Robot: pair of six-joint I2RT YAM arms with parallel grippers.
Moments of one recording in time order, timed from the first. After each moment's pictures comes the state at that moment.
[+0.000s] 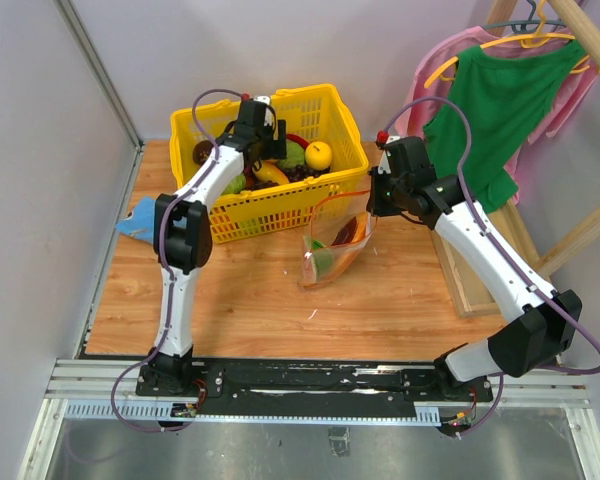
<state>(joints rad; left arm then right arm) -0.30 2.26 2.08 -0.43 -0.12 -0.22 0.47 1.43 1.46 -0.79 0.01 0.28</state>
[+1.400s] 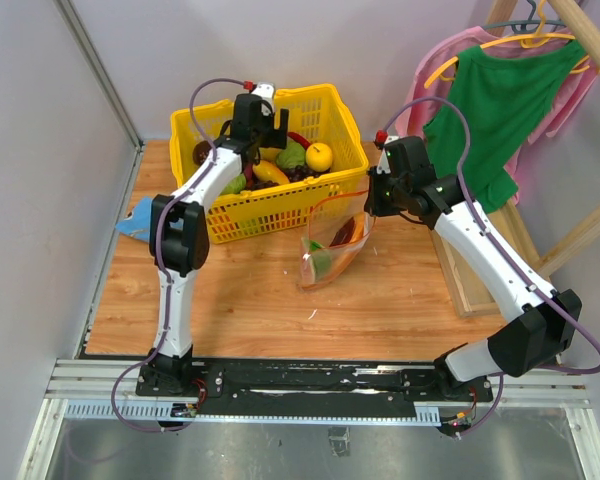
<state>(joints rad) -0.30 2.23 2.03 -0.19 -0.09 -0.06 0.47 1.43 1.46 -0.78 -0.02 0.28</state>
